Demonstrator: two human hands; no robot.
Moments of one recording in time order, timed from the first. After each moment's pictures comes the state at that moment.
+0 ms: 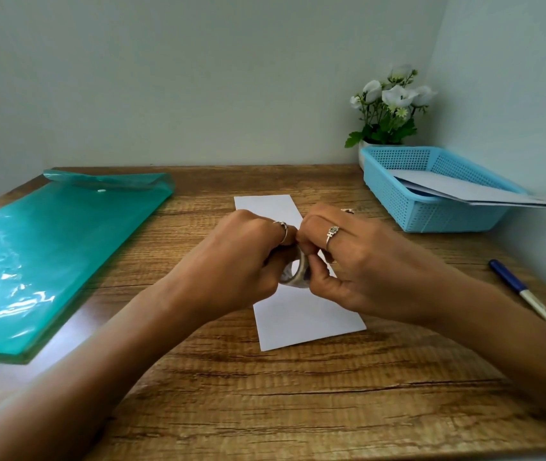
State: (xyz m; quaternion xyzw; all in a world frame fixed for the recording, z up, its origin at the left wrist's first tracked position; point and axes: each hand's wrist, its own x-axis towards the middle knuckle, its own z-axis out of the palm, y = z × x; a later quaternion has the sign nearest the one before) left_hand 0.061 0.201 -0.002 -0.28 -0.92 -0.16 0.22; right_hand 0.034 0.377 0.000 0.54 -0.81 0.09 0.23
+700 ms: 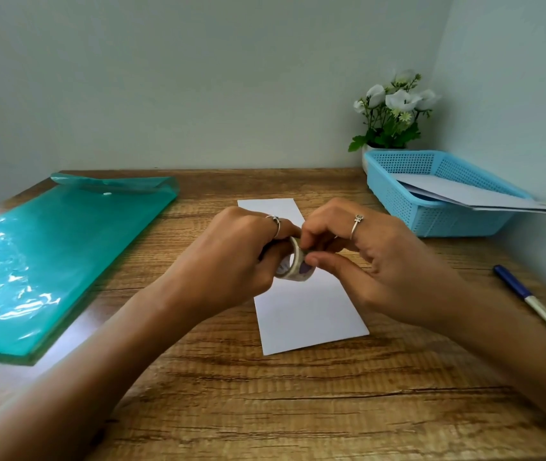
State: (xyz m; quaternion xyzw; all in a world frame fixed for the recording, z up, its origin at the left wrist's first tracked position) left_hand 0.062 0.196 0.004 -0.28 -0.91 -0.17 0.24; right_hand 0.034 0.384 0.000 0.51 -0.79 0.31 0.15
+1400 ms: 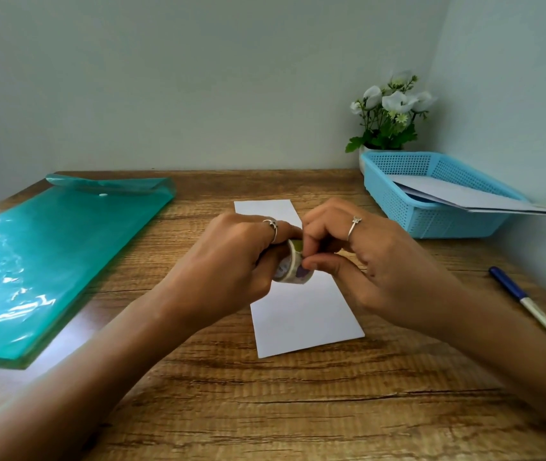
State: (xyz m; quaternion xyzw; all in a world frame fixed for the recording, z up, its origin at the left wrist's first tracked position) left_hand 0.064 0.196 -0.001 -0.29 -0.91 -0.17 0.26; right_hand 0.035 0.385 0.001 0.51 -0.79 0.30 0.16
